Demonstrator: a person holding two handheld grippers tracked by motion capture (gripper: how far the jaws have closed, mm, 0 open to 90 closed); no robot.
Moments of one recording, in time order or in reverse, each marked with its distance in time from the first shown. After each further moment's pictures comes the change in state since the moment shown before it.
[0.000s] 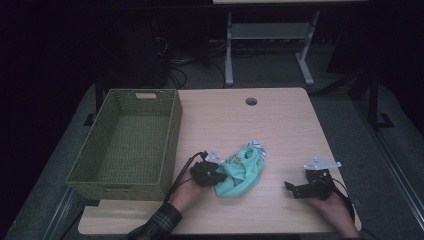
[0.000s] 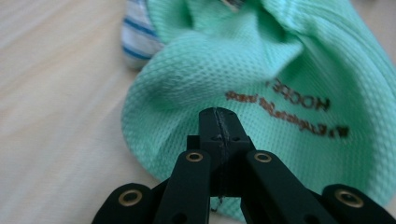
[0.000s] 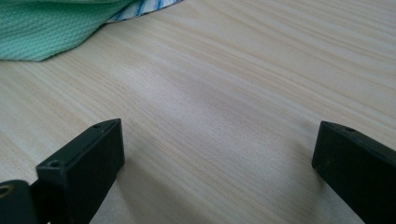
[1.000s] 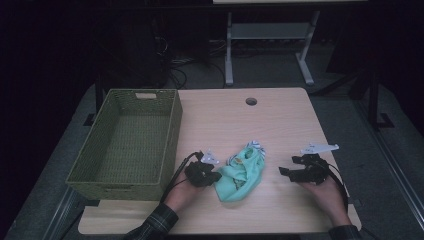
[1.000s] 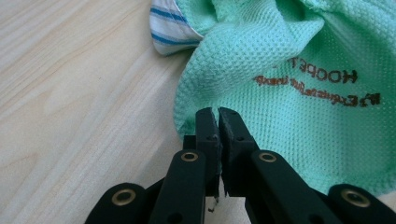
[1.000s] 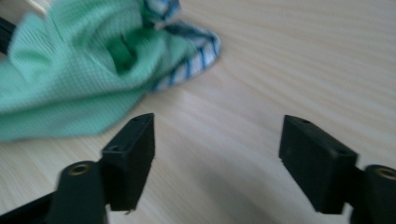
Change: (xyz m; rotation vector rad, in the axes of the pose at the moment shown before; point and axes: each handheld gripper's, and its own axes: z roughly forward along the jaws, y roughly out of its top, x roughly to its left) left arm 0.009 -0.005 -0.012 0.026 0.061 0.034; right arm -0.004 0.049 -0.001 -0.032 0.134 0.026
